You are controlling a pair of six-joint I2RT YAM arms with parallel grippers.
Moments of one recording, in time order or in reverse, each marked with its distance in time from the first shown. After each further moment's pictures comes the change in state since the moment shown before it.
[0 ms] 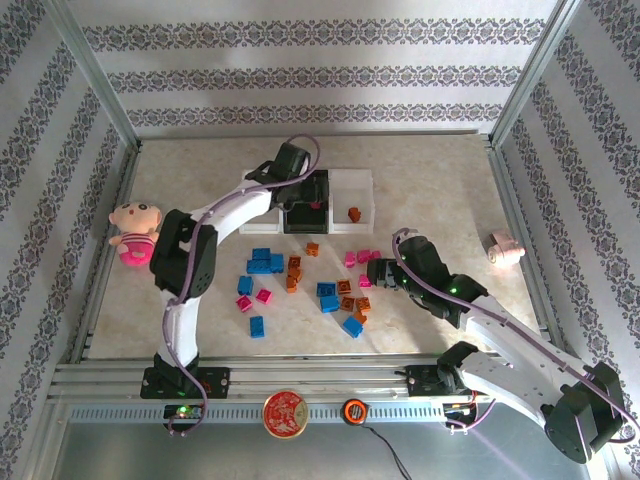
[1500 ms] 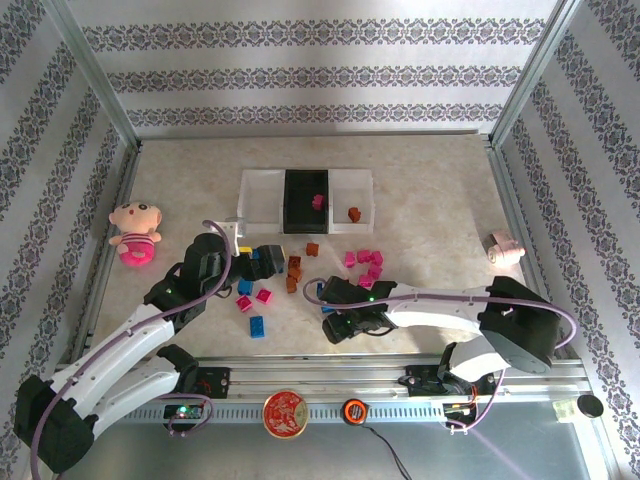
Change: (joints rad) left arm -0.068 -1.162 -0.997 0.172 -0.002 -0.153; right arm 0.503 0.558 0.139 -0.069 -0.073 0.047
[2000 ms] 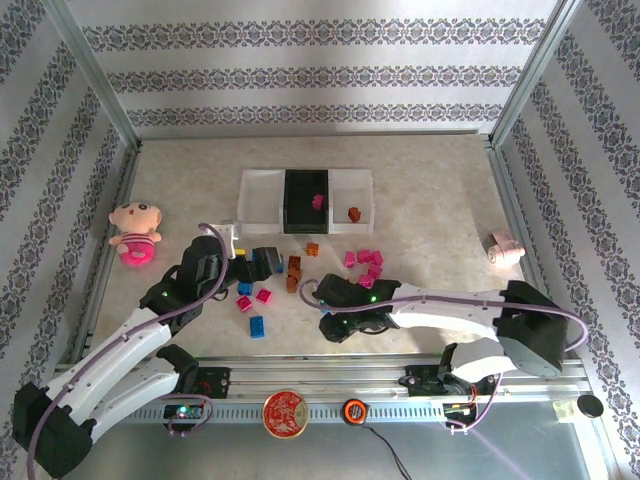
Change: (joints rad) left arm 0.000 -0.047 0.000 -0.065 -0.056 0.011; right arm 0.018 -0.079 0.080 -0.031 -0.076 -0.073
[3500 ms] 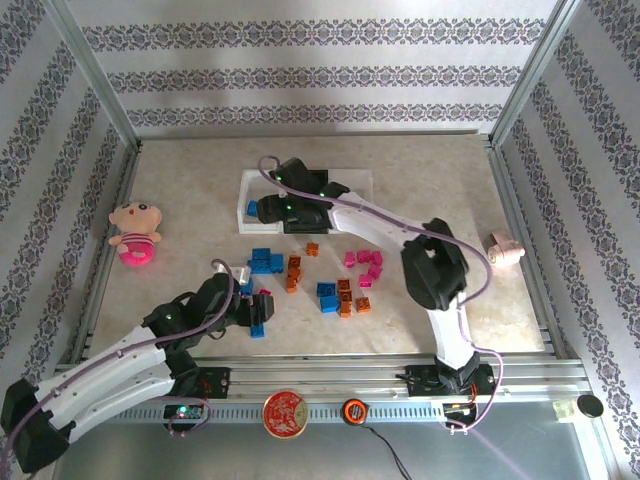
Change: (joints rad) left arm -0.276 -0.106 -0.146 -0.293 -0.119 -0.132; right arm -0.344 0.637 0.861 0.147 -0.008 -0.034
